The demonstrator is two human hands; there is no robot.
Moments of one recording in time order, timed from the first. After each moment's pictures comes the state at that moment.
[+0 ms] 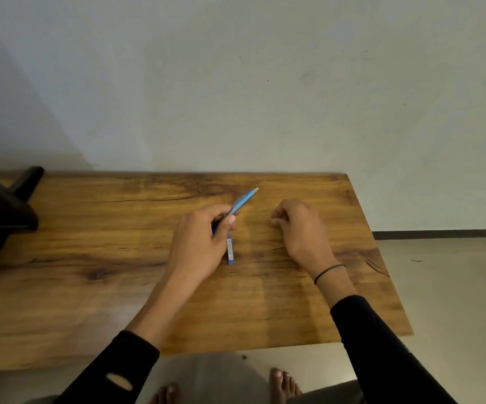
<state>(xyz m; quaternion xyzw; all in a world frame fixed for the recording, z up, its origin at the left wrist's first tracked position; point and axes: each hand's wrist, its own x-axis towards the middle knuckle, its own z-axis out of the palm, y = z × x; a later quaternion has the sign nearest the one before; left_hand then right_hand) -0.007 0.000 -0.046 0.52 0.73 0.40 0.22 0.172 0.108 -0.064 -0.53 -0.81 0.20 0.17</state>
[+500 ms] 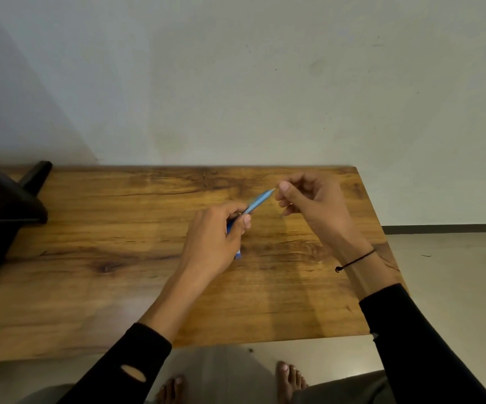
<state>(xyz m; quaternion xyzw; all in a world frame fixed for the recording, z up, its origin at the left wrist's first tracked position) 0.000 0.000 -0.049 0.52 0.71 0.39 0.25 0.173 0.112 -0.025 -0.43 -0.64 0.52 0.35</state>
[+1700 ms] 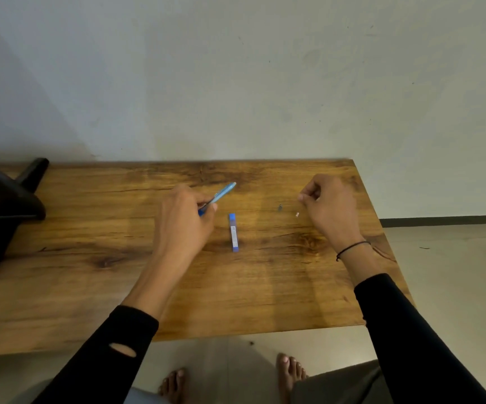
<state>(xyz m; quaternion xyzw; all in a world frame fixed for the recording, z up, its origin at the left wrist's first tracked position) -0.032 0.002 -0.049 0.50 0.81 0.29 0.11 0.194 0.123 -0.046 -0.62 -0.72 0.23 0.21</state>
